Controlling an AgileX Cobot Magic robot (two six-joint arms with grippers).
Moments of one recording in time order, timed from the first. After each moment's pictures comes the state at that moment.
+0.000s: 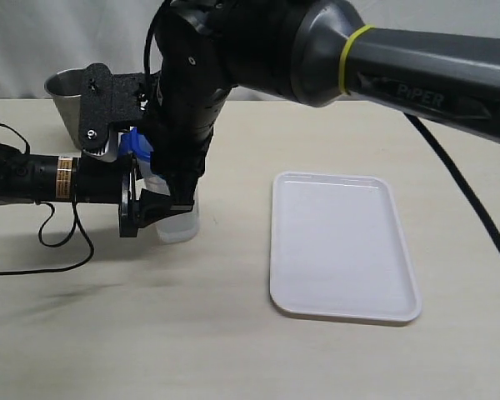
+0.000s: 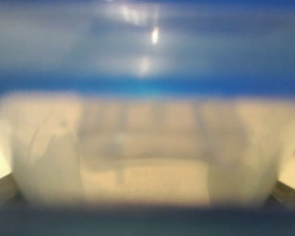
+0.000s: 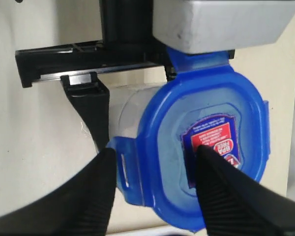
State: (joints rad) left arm -0.06 2.28 -1.15 1.48 -1.20 -0.53; right arm 0.81 2.08 -1.82 -0.20 0.92 -0.76
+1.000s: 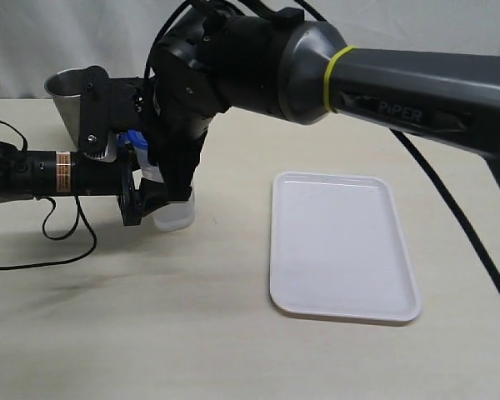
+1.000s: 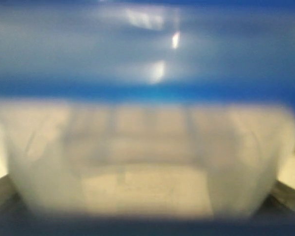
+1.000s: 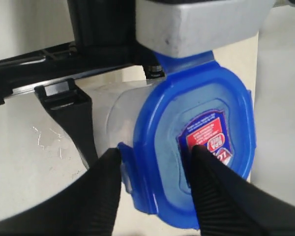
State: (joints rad) left arm -0.06 2.28 -1.16 1.41 -1.15 -0.53; right arm 0.82 2.12 -1.78 -0.34 0.77 -0.66
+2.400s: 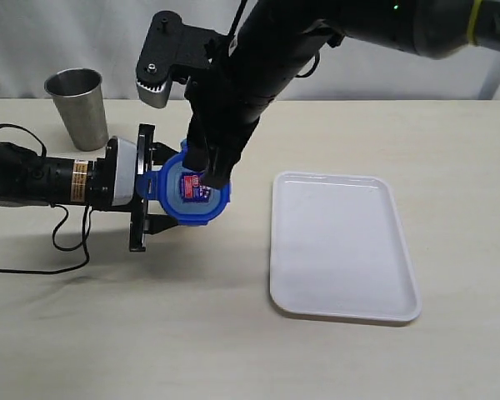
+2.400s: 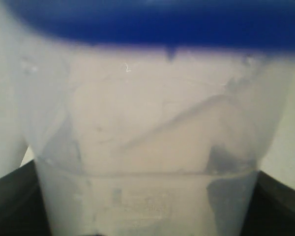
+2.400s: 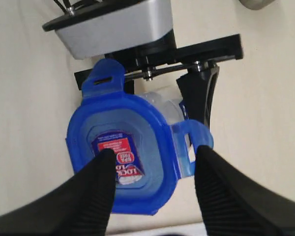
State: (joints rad) left arm -0.10 2.28 -1.16 1.47 -1.19 0.18; right arm 0.65 1.90 -1.68 0.21 0.92 -0.93
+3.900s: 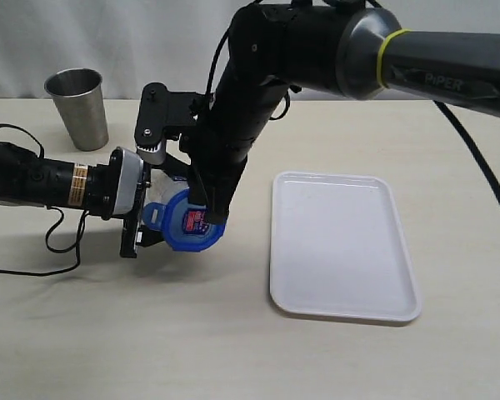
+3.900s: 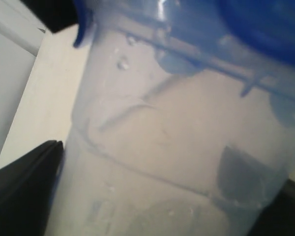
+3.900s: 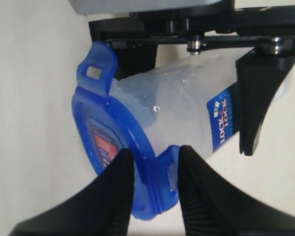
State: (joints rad) left arm -0.11 2.28 -1.16 1.53 -1.11 0.18; right arm 0.67 2.08 -1.74 0.19 0.96 -0.99
